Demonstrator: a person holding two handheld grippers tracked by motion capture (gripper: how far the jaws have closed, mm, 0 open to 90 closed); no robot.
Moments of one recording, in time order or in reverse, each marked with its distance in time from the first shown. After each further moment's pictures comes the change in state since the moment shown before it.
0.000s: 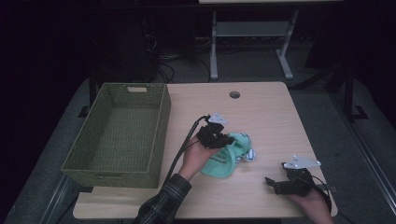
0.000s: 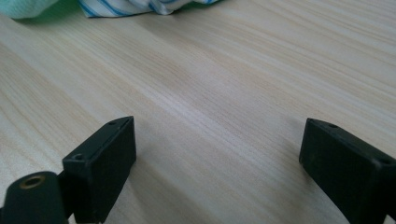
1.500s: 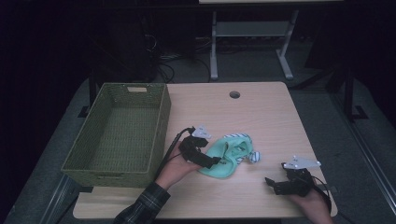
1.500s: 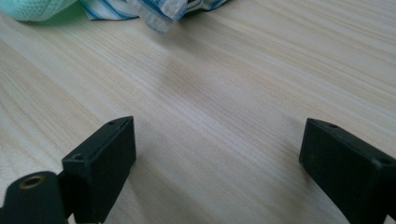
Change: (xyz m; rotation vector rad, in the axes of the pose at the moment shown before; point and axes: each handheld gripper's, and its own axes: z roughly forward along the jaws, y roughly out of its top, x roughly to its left) left arm -0.004 -0.048 -0.045 0.086 0.042 0.047; right arm 0.000 0.000 0.000 0.003 0.002 -0.002
